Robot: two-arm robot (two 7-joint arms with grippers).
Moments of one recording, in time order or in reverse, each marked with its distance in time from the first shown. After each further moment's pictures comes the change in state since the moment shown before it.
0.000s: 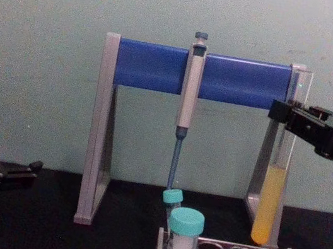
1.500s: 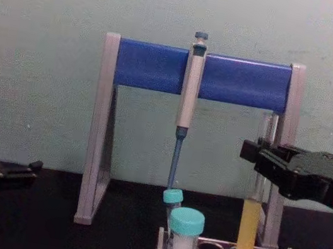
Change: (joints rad) left arm 0.000 0.000 0.000 0.000 0.000 0.000 0.000; right arm 0.042 -0.076 -0.041 0.144 -0.099 -0.047 0.012
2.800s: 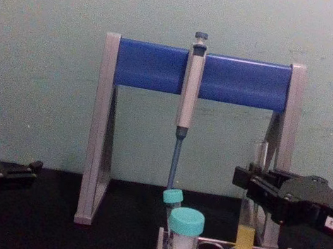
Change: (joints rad) left arm 0.000 0.000 0.000 0.000 0.000 0.000 0.000; right arm 0.008 -0.012 -0.015 0.059 -0.023 0.006 0.026
